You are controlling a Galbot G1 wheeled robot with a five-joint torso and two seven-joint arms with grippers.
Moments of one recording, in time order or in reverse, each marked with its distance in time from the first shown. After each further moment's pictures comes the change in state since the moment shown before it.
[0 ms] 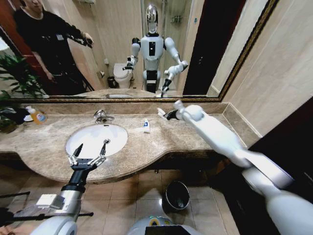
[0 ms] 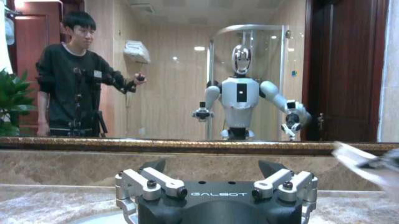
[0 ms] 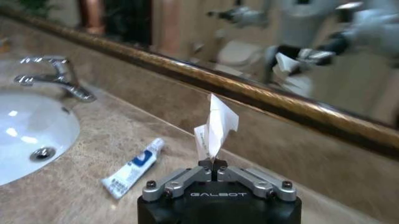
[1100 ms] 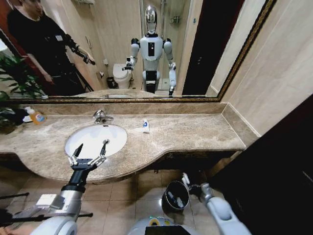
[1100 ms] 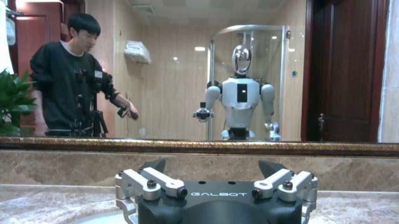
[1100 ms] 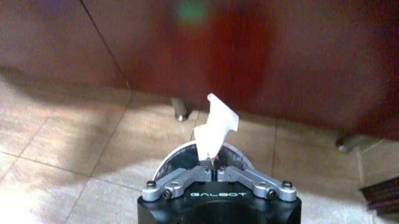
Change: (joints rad) left arm 0.000 0.000 0.000 0.000 0.000 0.000 0.000; right arm -0.947 0.465 0.545 -0.370 -0.698 0.330 -0.267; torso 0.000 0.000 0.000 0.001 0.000
